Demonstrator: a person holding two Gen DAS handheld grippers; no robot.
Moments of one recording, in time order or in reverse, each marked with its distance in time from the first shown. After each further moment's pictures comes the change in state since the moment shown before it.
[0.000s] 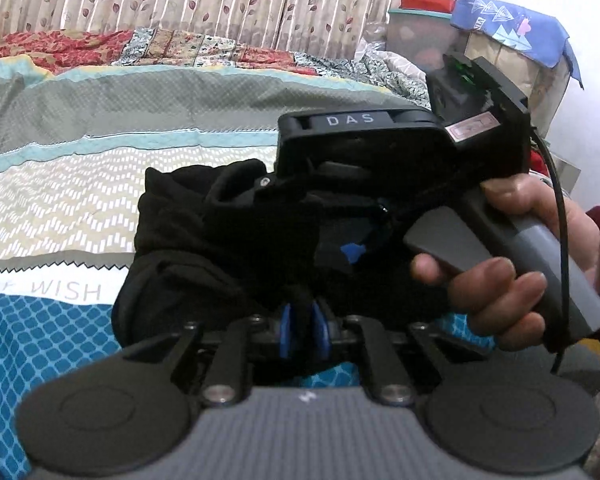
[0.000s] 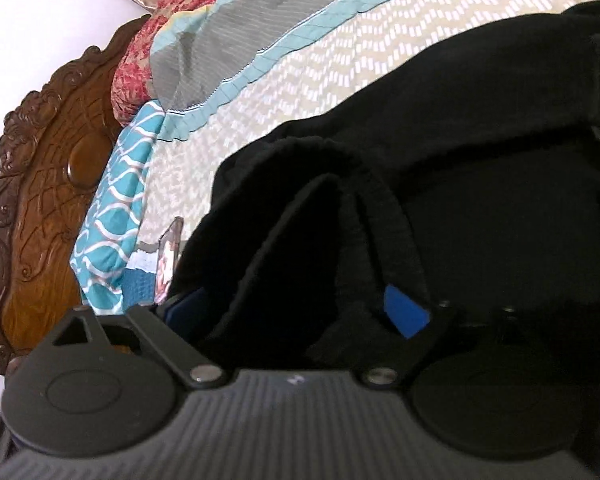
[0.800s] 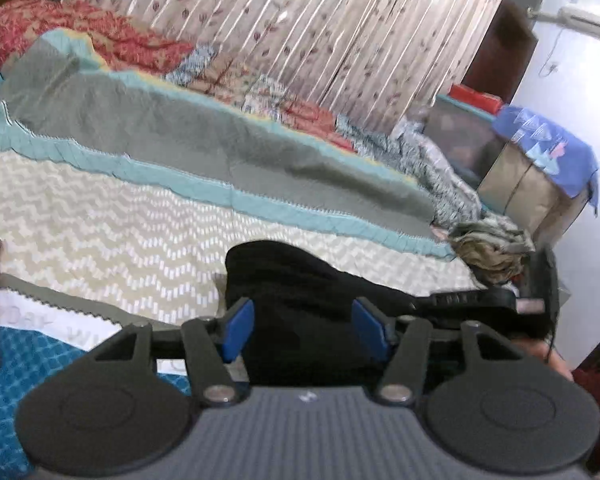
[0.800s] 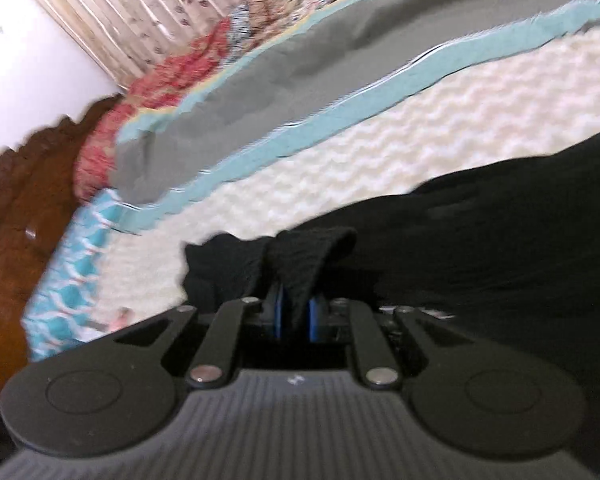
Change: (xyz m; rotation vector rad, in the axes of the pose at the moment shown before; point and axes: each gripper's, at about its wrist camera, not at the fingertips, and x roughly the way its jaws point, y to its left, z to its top) left arm -0.039 0.042 0.069 -0.281 -0.121 -0.034; right arm -0.102 -0.045 0.022 -0.085 -0.295 -0.205
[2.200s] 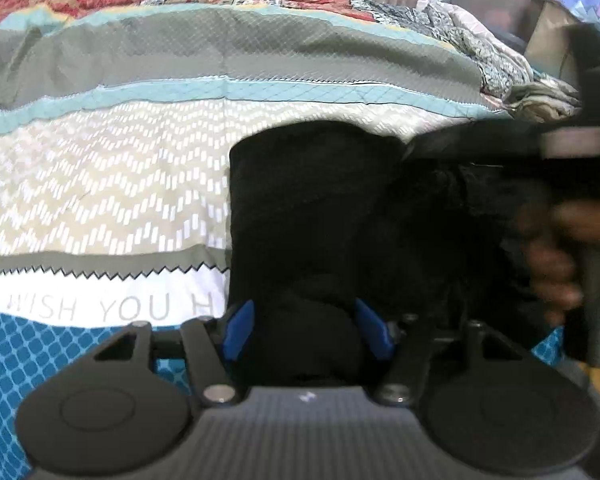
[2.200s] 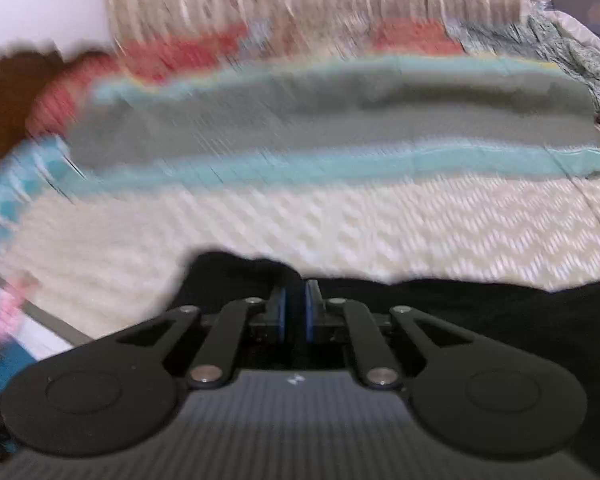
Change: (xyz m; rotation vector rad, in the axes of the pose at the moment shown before) left arm 0.103 -0.042 -0.044 0.188 0.301 0.213; right arm 0.052 0.028 0.001 -0.341 -0.085 -0.245
